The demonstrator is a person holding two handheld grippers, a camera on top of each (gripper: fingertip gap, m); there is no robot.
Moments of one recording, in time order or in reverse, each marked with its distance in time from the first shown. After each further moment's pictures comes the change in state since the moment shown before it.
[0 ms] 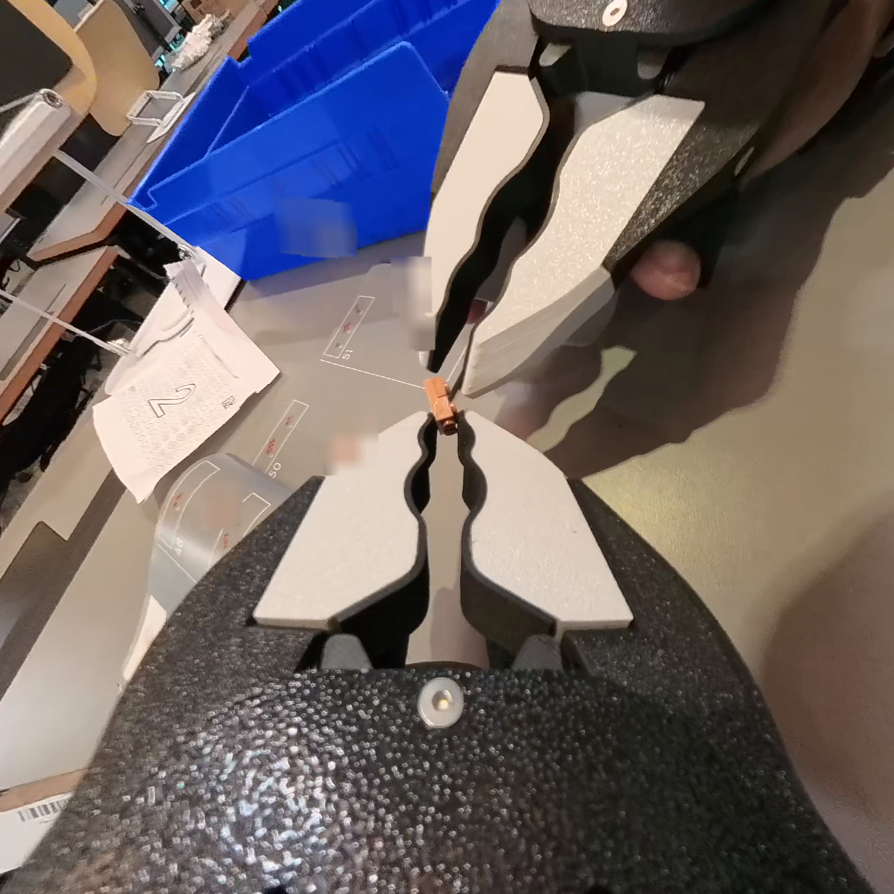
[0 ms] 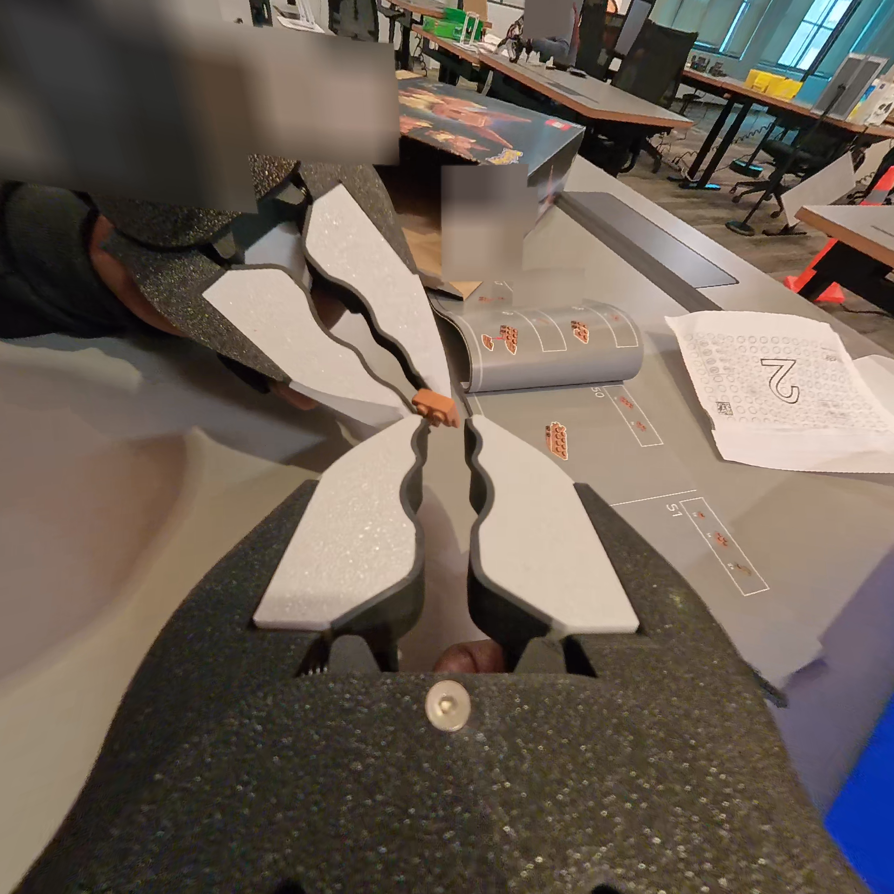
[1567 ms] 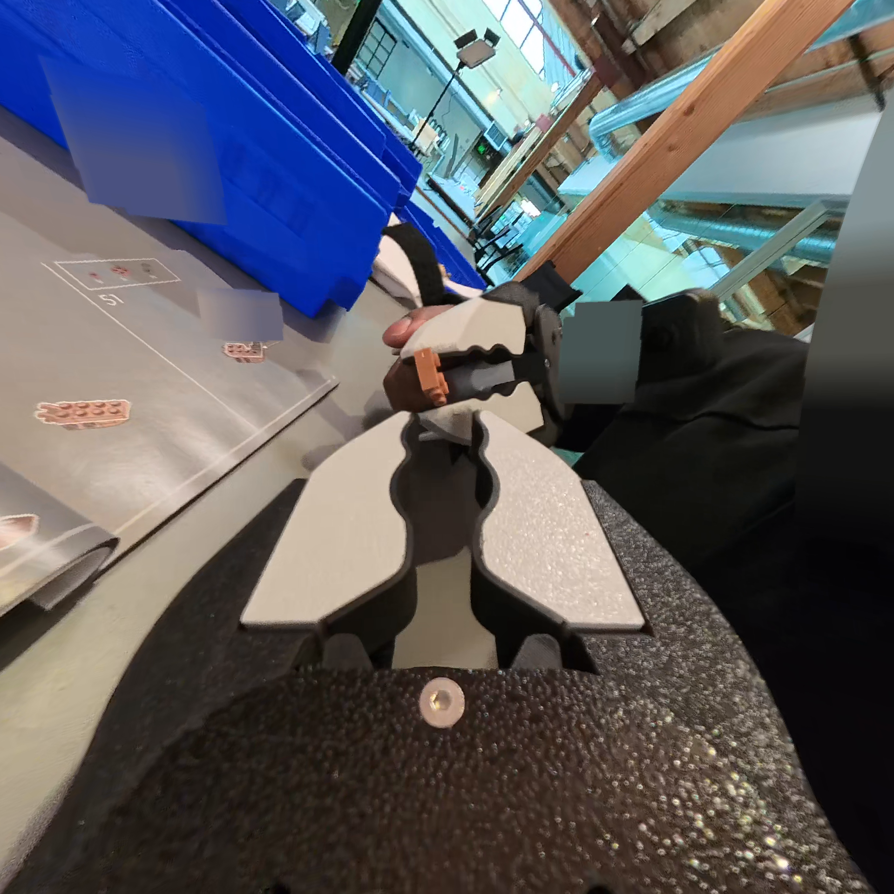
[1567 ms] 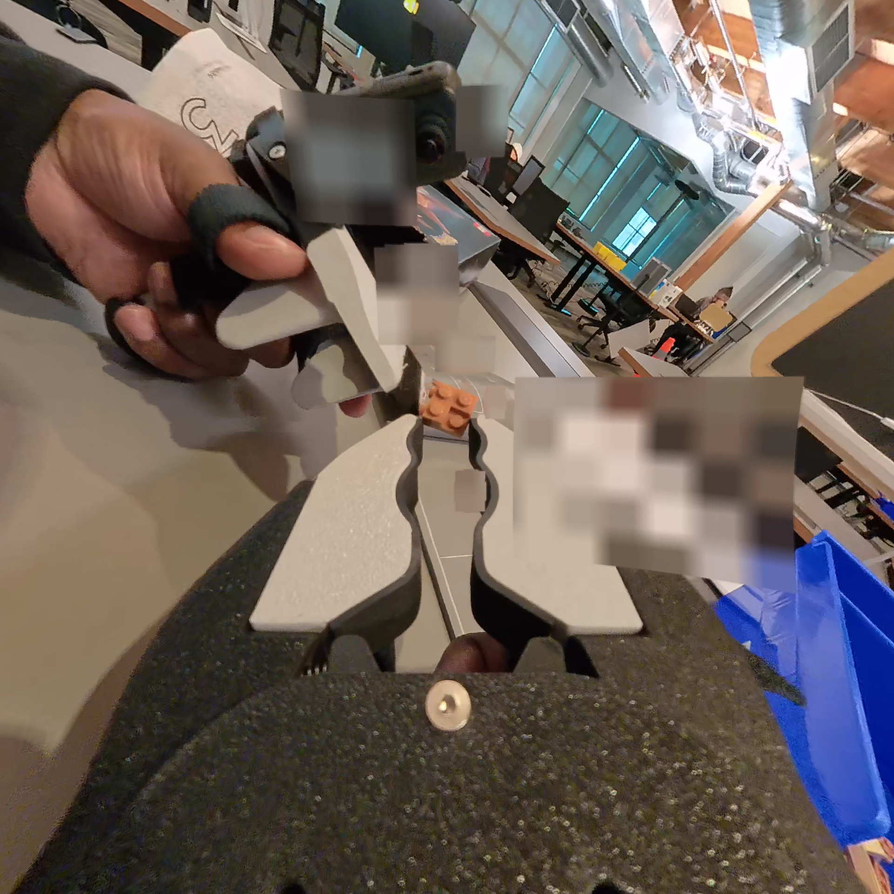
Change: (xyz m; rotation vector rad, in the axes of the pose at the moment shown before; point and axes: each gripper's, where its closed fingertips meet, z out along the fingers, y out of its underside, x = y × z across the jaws) left arm -0.001 -0.037 -0.022 0.383 0.638 -1.007; right arm 0.010 -0.023 -0.007 0.124 0.203 -0.336
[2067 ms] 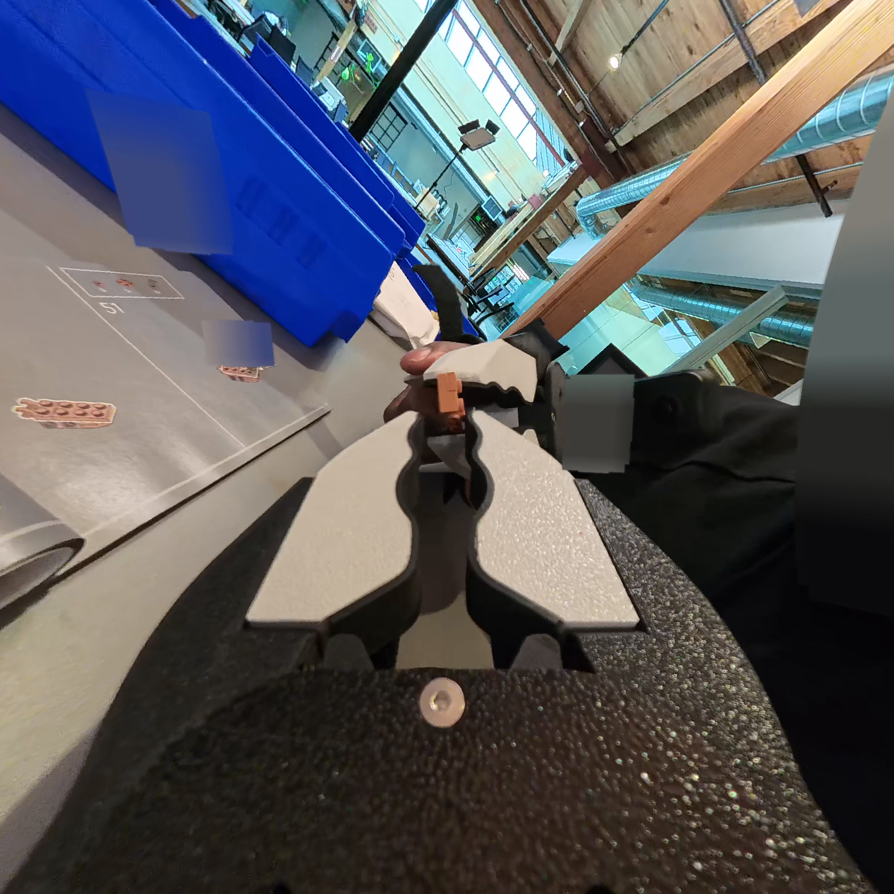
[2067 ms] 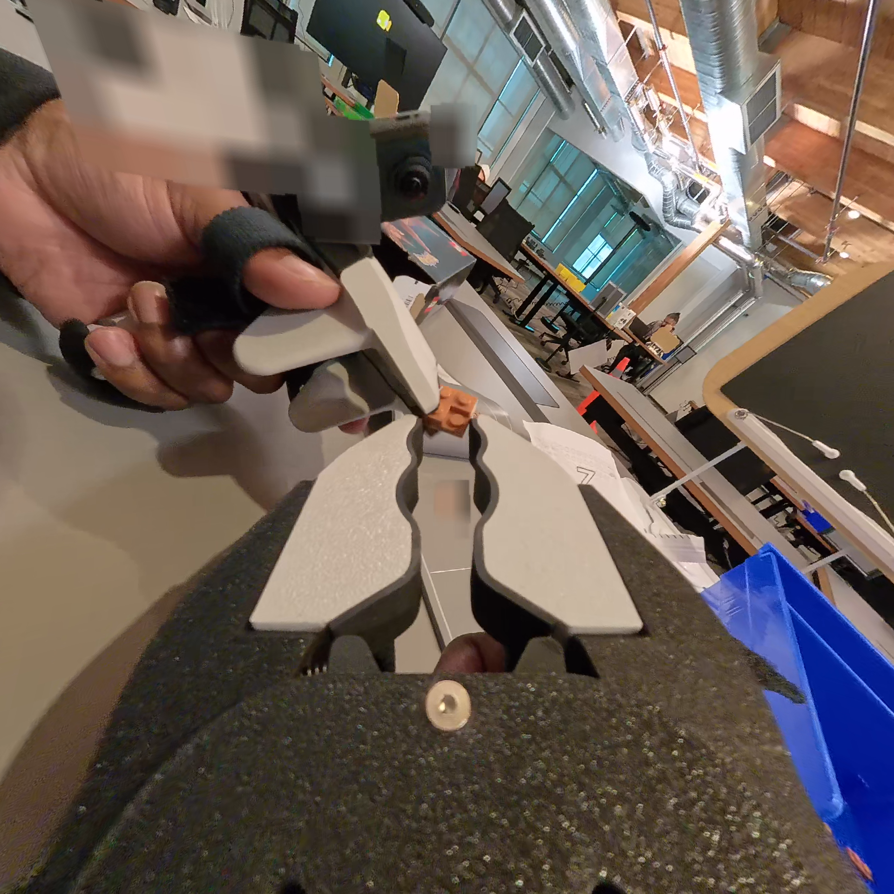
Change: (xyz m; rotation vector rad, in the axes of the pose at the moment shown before) left arm 0.002 -0.009 0.005 0.119 0.000 -0.068; right arm -0.001 -0.010 -0.001 0.026 0.072 -0.067
